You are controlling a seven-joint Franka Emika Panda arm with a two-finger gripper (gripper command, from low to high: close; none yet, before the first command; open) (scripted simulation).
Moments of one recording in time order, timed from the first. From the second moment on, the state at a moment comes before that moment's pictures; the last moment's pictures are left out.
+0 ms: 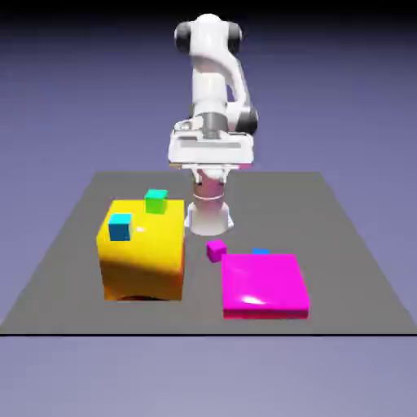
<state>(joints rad) 0.01 -0.58 0.04 -2.81 0.04 3.02 0.74</state>
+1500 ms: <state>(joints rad) -0.19 -1.12 1.67 -3.00 1.65 2.48 0.76</state>
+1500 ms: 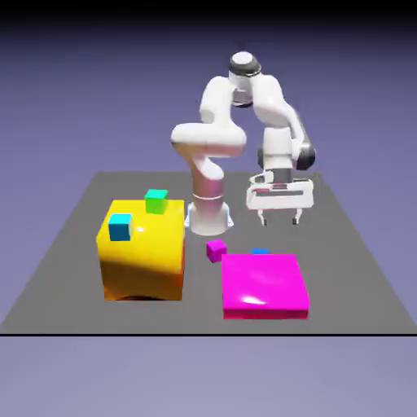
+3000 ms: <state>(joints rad) -0.45 -1.06 1.28 -2.90 1.03 2.19 1.46</state>
